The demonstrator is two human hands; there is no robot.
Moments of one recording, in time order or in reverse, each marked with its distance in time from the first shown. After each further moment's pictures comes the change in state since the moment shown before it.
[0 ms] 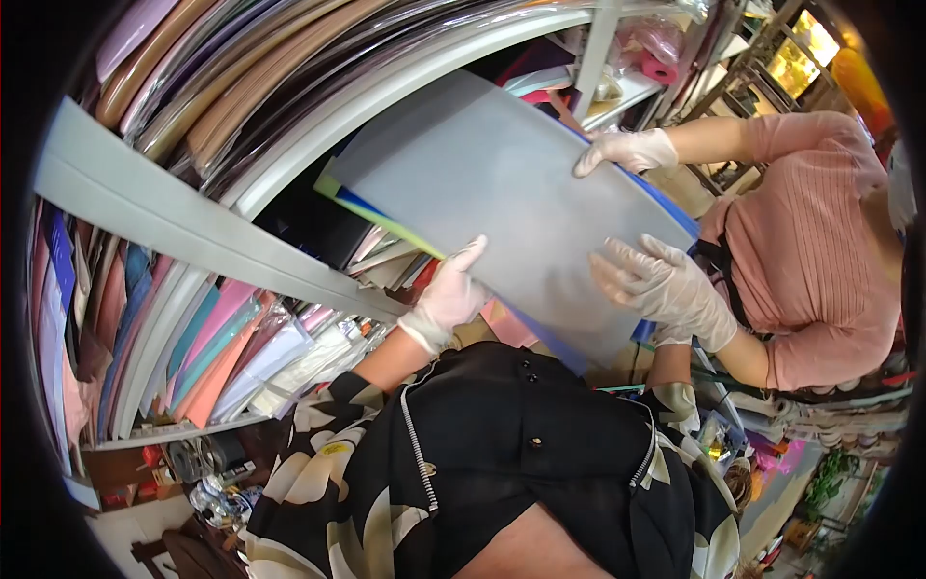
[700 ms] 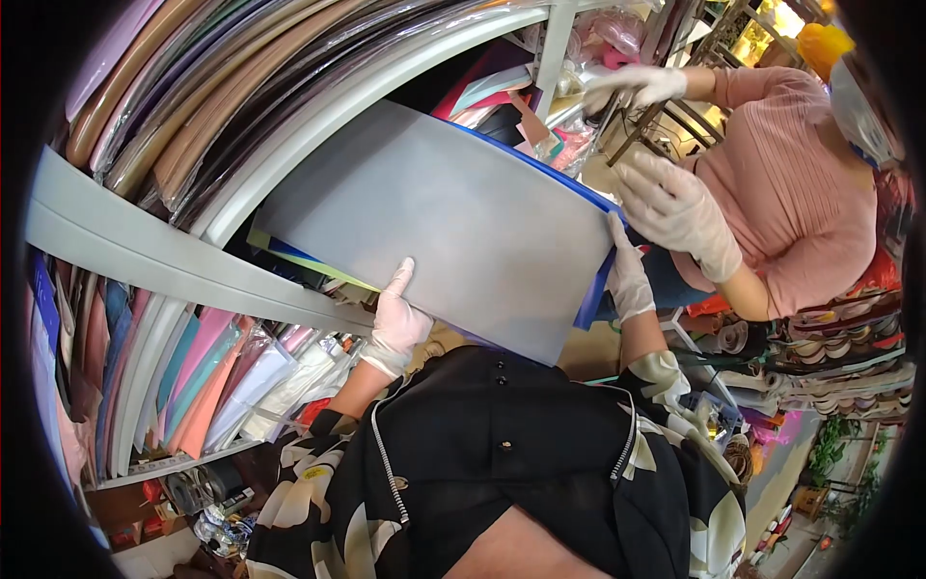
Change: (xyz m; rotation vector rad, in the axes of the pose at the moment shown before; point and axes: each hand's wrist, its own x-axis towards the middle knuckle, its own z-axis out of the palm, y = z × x) left_hand -0.022 0.006 -0.050 -0.128 0.253 0.180; right_hand 0.059 -0.008 -0.045 -0.595 0.402 -0.794
